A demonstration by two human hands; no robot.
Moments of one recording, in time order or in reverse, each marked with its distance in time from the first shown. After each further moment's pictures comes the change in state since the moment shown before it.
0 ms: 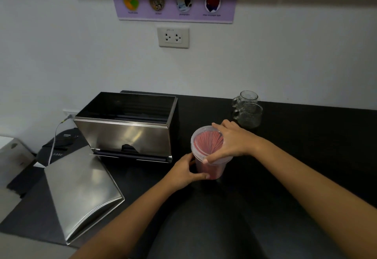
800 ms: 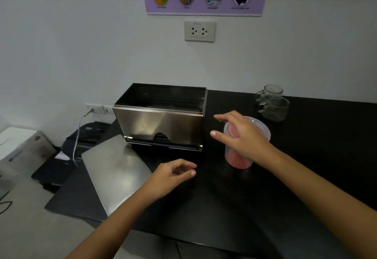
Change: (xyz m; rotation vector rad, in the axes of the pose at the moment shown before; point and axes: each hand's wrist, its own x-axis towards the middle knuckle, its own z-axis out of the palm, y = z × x) left_hand -0.111 -0.007 -0.070 -0.006 0.084 -0.015; right_hand -0.027 -0.076 0.029 0.433 0.476 -0.281
